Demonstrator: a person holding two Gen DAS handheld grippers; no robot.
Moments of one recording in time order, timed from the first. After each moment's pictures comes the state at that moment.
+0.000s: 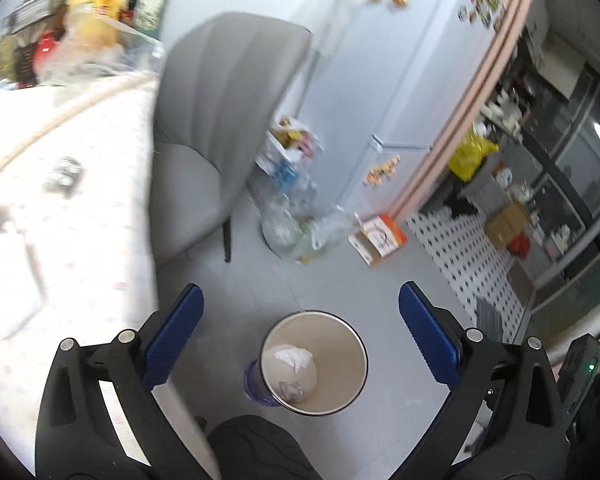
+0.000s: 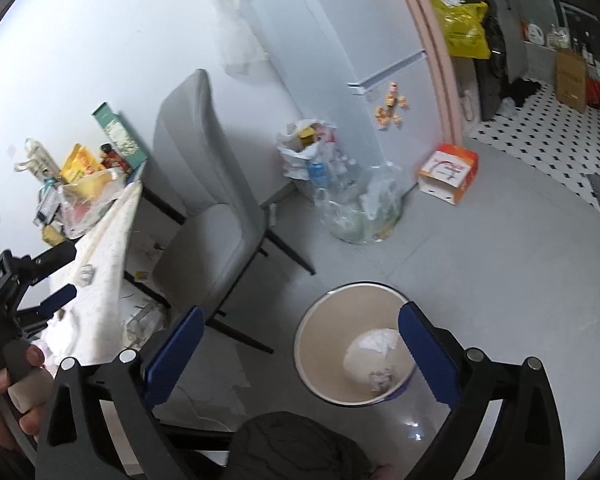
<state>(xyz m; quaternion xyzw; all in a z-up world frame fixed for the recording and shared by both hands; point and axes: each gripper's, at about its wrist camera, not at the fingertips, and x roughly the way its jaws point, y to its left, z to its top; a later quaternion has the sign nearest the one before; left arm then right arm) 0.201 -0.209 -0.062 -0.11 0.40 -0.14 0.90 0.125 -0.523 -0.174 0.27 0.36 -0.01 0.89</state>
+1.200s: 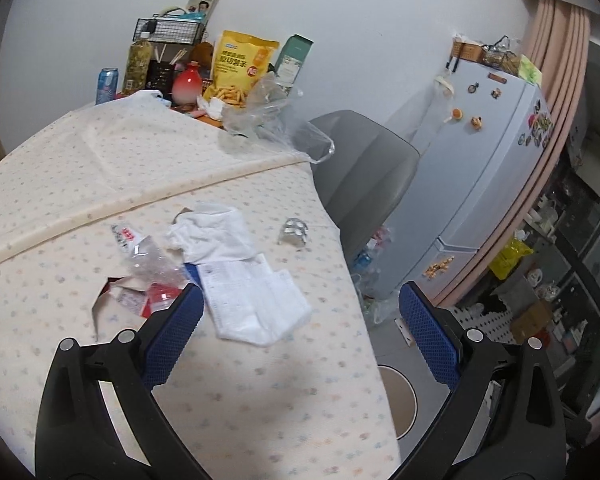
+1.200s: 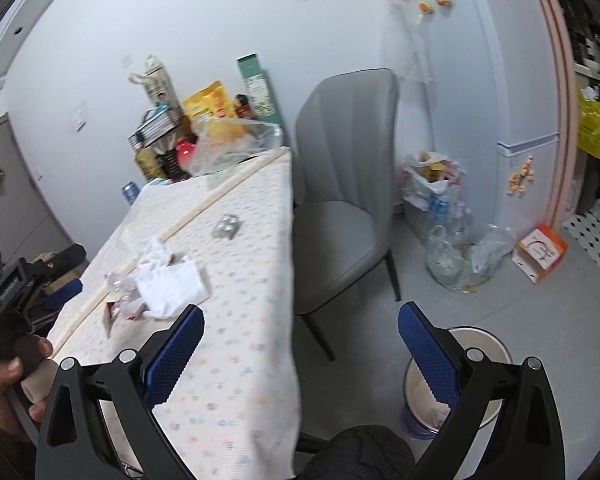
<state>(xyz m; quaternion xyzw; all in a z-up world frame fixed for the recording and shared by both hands) 0.106 0.021 -0.022 -0.19 0.28 -0.02 0.94 0.130 -0.325 -0.080 0.13 0.32 0.16 0.92</state>
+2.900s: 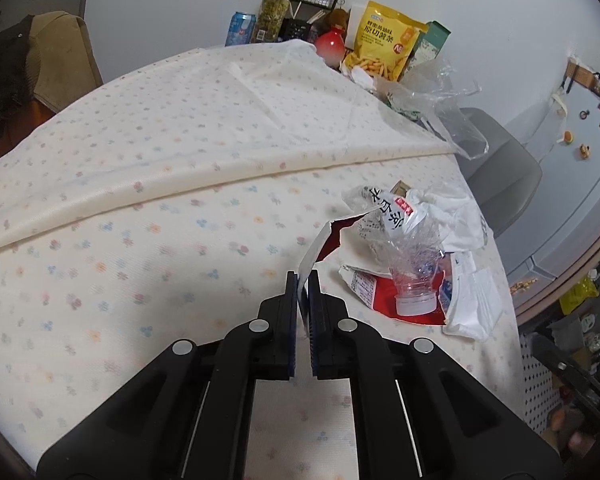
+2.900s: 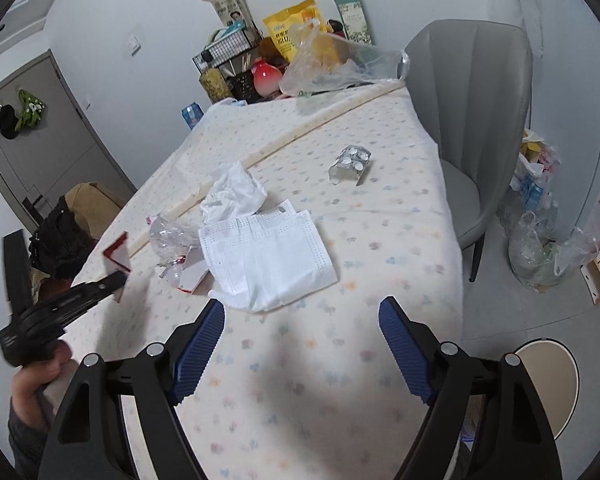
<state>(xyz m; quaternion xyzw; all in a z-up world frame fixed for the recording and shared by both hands) 0.089 0.165 -0.091 -0.23 0.35 0.14 0.90 0.201 -0.165 -0.116 0.07 0.40 0.28 0.87</state>
